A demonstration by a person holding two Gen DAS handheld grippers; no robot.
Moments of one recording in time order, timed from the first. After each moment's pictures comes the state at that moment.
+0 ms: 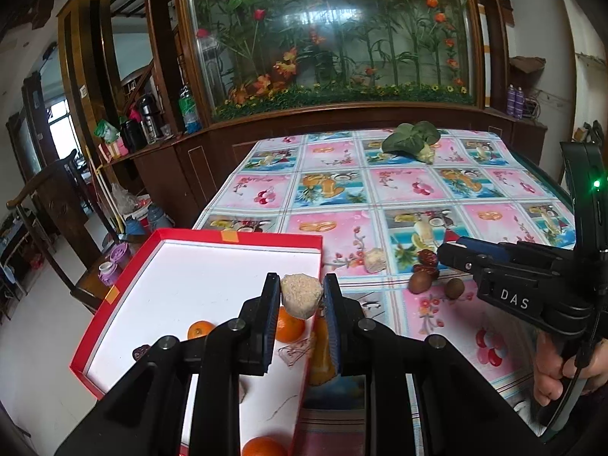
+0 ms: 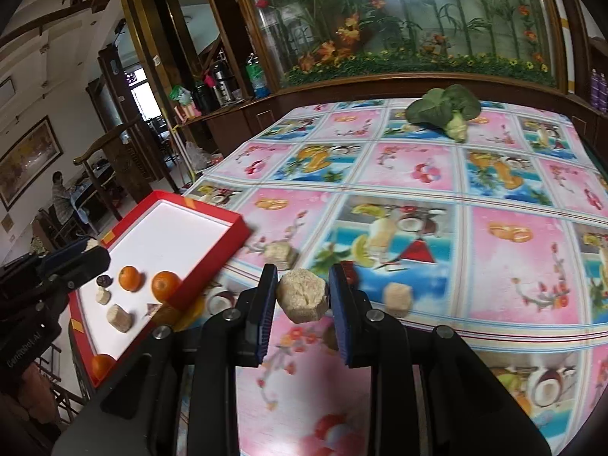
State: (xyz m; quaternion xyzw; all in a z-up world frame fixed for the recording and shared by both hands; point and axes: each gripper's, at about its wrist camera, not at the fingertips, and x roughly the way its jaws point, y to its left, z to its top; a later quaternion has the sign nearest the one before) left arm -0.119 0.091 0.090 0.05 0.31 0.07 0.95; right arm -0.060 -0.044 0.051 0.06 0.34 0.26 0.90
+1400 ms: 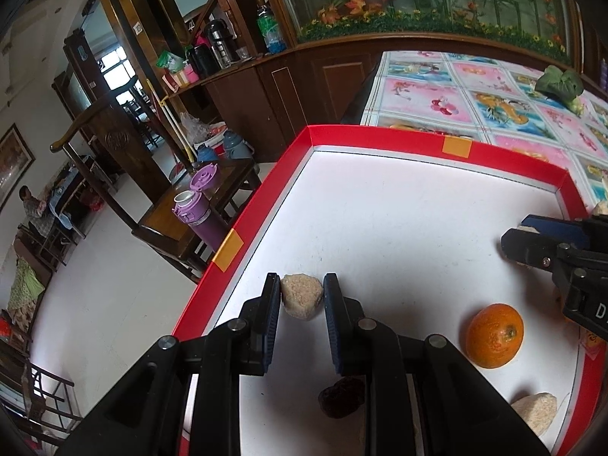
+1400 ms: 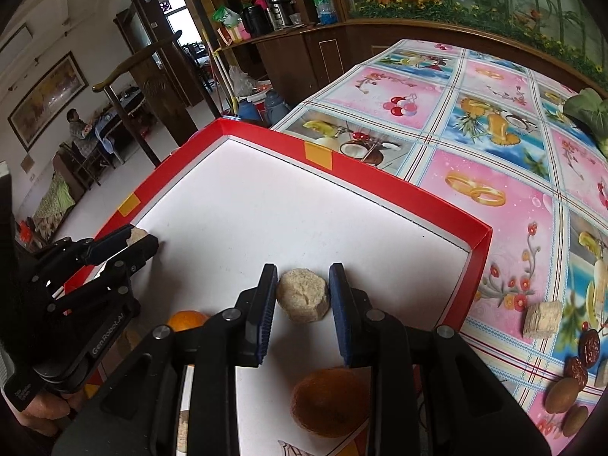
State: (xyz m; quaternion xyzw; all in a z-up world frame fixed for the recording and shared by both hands) left arm -0.077 0.265 0.026 0.06 0.43 0.22 0.88; right arm -0.013 0.164 0.022 -0.02 0.44 0.33 0.83
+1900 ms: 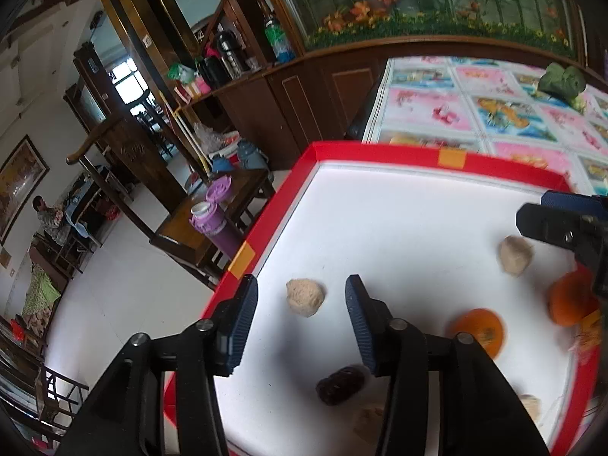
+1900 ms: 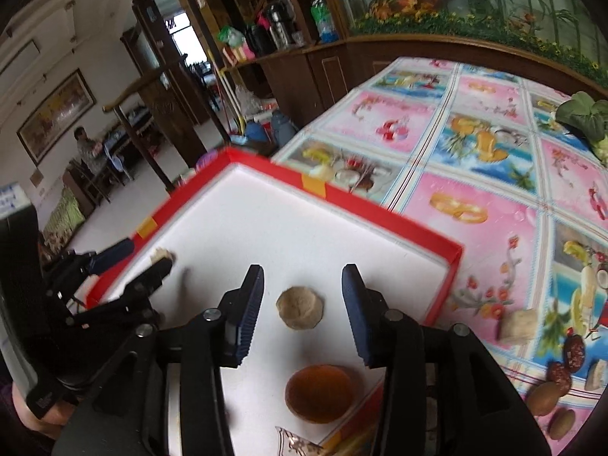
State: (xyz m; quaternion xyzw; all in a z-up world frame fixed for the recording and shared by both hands) left arm -0.083 0.246 0.044 0.08 0.41 0.24 0.88; right arm -0.015 0.140 0.046 0.02 0.41 0.34 0.84
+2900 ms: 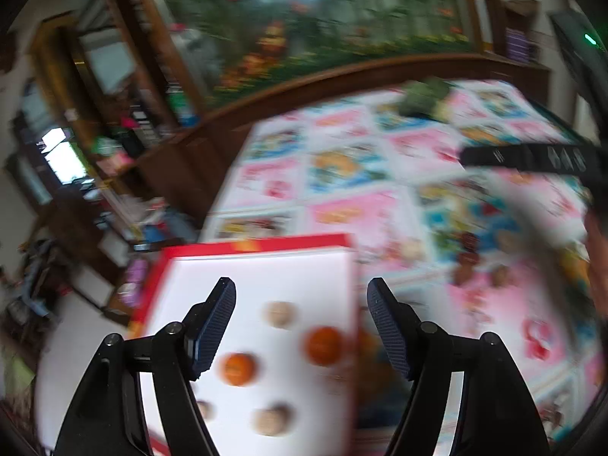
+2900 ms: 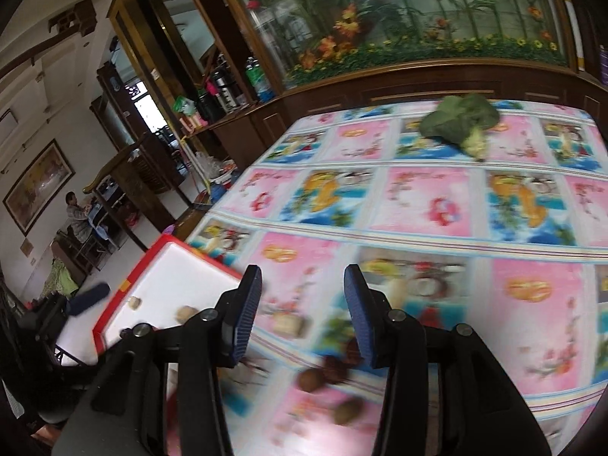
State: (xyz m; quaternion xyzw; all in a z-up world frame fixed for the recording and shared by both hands) left arm -0.071 0.085 0.088 0.14 0.38 0.07 0.91; right arm 0.011 -0.064 0.088 0.11 0.37 0.27 0.88
